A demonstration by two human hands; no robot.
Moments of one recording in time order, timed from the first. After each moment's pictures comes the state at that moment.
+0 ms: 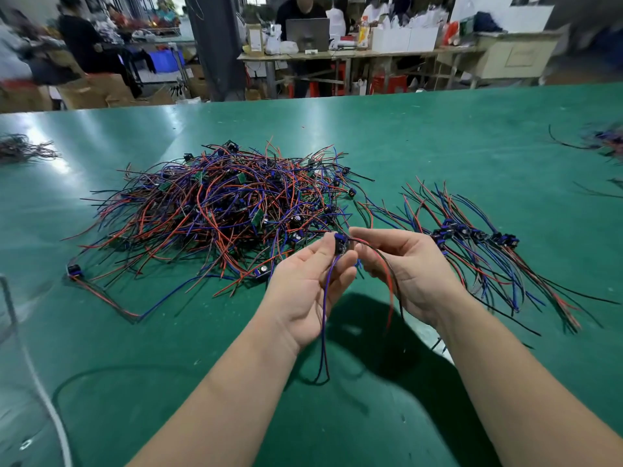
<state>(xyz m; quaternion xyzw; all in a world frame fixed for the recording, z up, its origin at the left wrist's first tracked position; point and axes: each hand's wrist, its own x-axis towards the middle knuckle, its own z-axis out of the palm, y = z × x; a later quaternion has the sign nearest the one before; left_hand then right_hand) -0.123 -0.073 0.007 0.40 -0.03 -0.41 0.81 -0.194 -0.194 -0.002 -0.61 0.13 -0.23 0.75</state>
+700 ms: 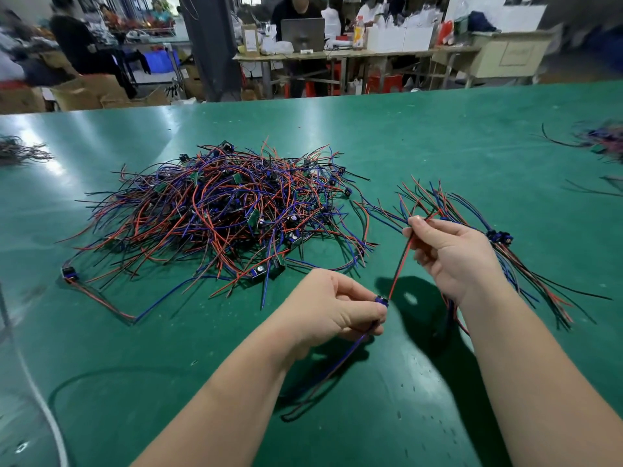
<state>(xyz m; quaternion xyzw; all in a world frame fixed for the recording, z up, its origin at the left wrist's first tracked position) -0.135 -0.068 -0.006 0.64 -0.28 -0.45 0.55 -0.208 -0.240 0.001 -0.49 0.32 -0.33 0.74</state>
